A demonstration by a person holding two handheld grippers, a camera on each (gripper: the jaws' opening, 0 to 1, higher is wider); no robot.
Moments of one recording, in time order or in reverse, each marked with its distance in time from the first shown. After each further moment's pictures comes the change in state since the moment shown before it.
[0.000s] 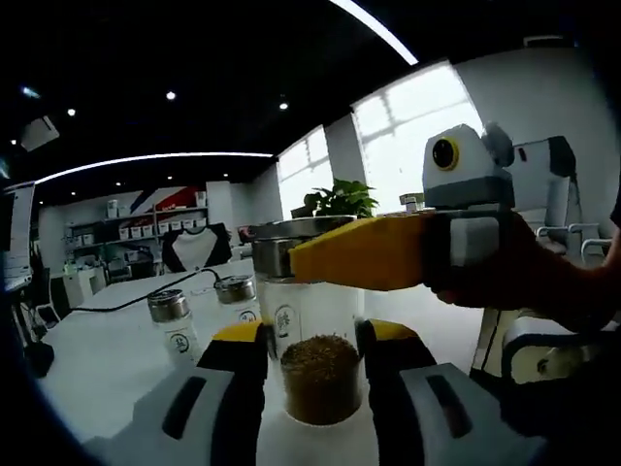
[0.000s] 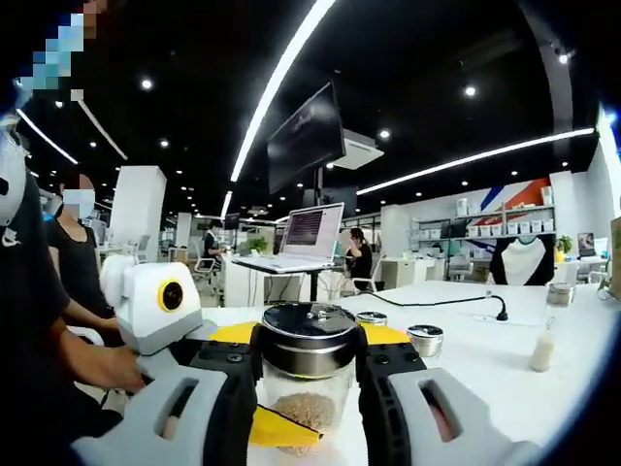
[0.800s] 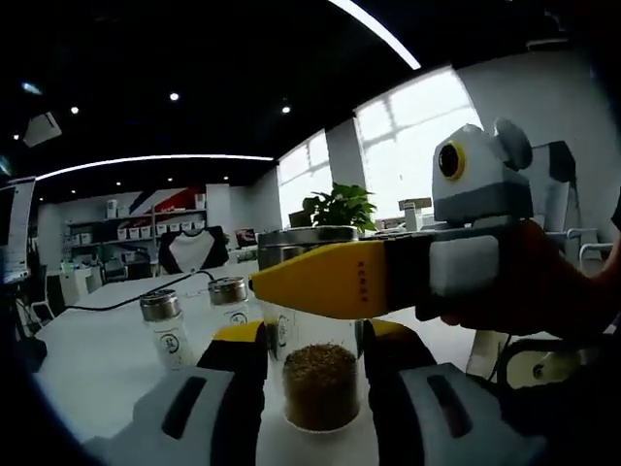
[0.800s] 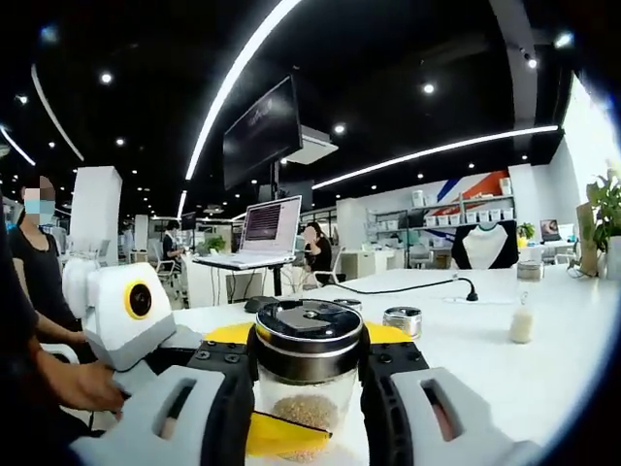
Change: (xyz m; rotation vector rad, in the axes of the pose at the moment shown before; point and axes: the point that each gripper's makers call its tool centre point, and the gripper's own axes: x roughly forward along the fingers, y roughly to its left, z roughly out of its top) left arm 0.002 -0.017 0.004 -0.030 -0.048 -0.127; right arm -0.004 -0.005 -0.007 0.061 0.024 -0.068
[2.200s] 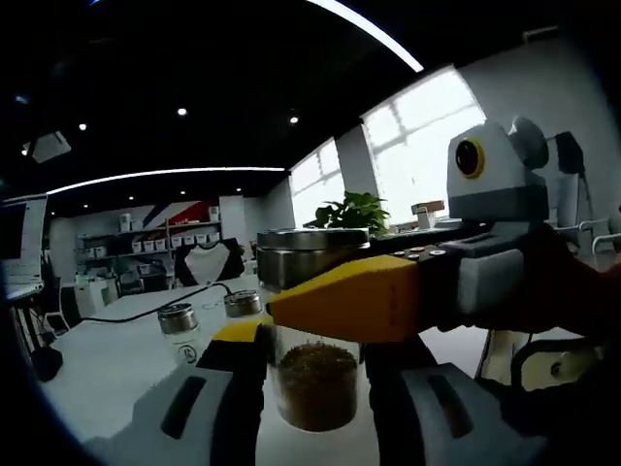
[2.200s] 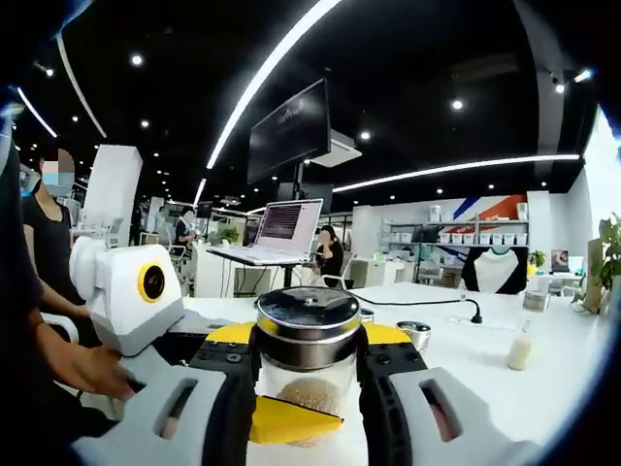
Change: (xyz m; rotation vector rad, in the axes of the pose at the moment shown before) left arm -0.004 0.009 0.008 0.061 -0.025 0.110; right arm -0.004 0.015 0.004 -0.109 -0.013 0.014
